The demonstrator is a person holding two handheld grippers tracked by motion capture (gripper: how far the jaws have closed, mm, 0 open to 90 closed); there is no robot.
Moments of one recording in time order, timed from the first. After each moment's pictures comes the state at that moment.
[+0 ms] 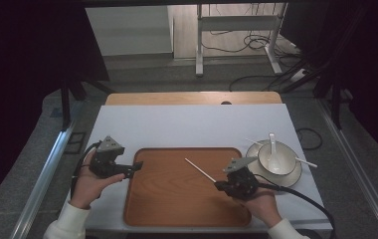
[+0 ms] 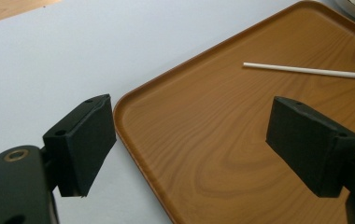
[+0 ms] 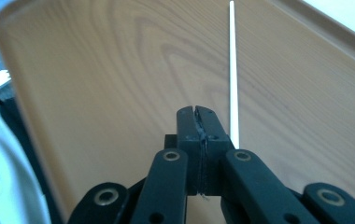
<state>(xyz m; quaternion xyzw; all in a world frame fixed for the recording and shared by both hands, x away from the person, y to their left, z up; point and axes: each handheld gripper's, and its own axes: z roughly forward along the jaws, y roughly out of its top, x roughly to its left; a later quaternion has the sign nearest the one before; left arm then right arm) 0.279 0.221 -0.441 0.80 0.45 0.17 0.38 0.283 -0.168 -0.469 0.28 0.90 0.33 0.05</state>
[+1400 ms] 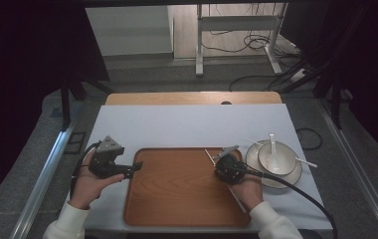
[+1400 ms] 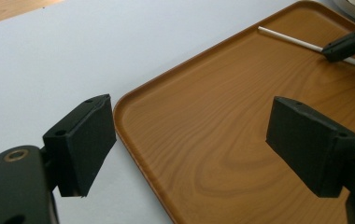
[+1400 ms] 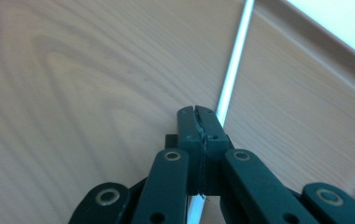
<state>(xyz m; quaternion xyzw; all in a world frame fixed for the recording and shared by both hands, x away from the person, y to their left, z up) 0.278 0.222 -0.441 0.80 0.44 0.17 0.38 0.334 -0.146 -0.503 0.34 0.90 0.24 0.12</state>
